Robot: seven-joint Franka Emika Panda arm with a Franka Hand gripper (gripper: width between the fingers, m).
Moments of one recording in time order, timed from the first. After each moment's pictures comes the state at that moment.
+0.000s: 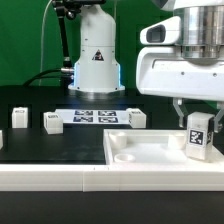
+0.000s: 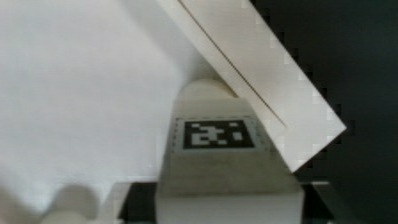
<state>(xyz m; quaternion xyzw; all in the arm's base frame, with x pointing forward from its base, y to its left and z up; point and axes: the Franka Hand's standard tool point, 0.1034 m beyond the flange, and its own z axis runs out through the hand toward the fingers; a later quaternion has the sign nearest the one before) 0.625 0.117 0.077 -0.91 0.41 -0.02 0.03</state>
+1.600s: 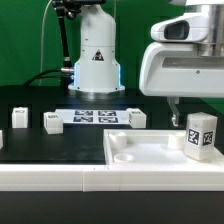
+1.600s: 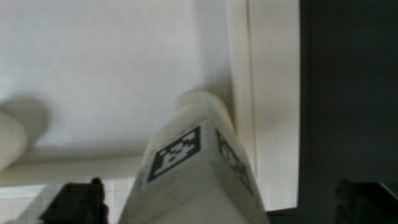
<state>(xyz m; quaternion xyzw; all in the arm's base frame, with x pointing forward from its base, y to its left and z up) 0.623 0.124 0.080 -1.00 0.01 -0.01 0.01</state>
